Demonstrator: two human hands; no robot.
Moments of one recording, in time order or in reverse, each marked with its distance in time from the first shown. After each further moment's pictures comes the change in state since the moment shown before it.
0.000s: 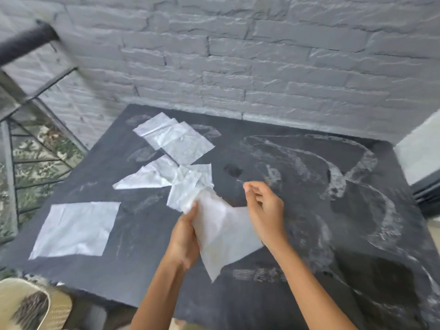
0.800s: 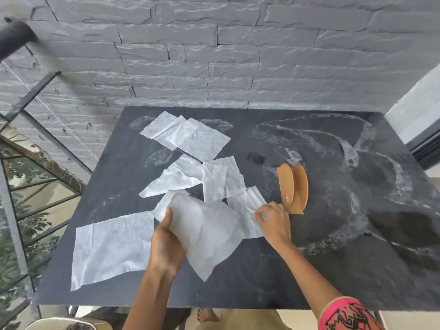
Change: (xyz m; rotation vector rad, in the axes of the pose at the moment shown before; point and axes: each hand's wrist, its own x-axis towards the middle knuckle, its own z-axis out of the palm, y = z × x) left_hand -0.004 0.089 -0.158 -0.172 -0.036 -0.075; right_hand -0.047 0.072 0.113 -0.803 -0.043 0.150
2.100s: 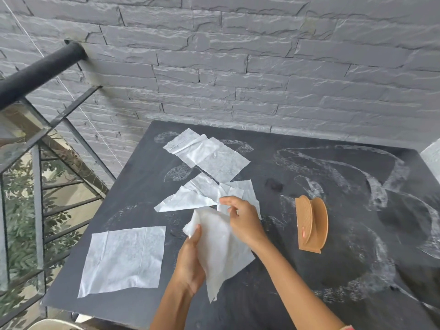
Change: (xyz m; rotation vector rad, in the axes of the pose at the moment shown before) left_hand 0.013 -0.013 0.027 0.153 0.026 -0.004; right_hand 0.038 -0.128 -0.026 0.591 -0.231 -0.158
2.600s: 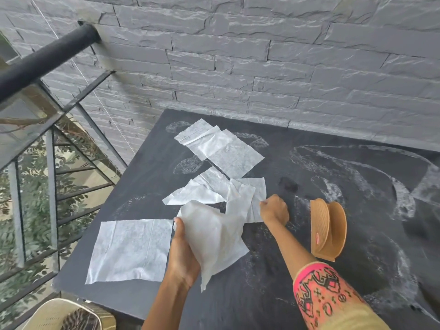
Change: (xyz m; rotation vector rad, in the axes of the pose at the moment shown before) left_hand 0.010 0.014 -0.016 -0.214 0.012 0.080; right_hand 0.077 0.082 -0.008 -0.499 0.214 0.500
